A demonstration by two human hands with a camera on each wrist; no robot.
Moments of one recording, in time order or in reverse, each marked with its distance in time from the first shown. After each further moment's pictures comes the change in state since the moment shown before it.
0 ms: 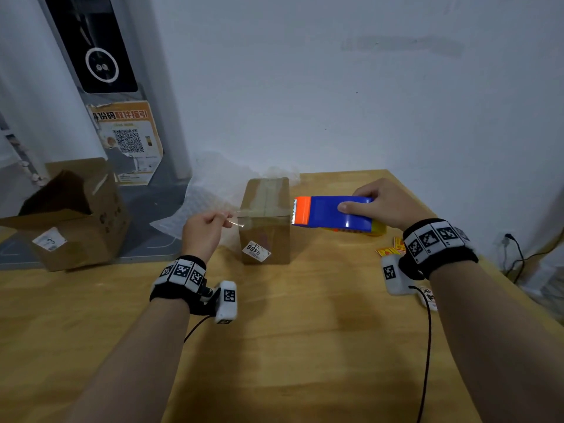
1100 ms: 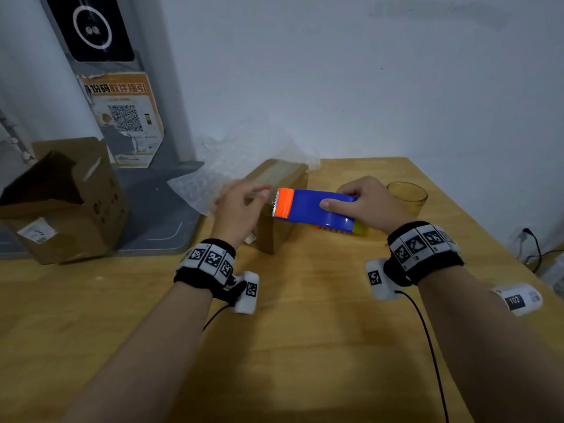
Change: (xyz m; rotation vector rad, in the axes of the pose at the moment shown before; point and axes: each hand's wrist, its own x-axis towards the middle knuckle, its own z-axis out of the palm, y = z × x) left_hand 0.040 0.002 0.039 0.139 -0.122 0.417; right_hand 0.051 -0.007 0.069 0.081 -0.024 -0.056
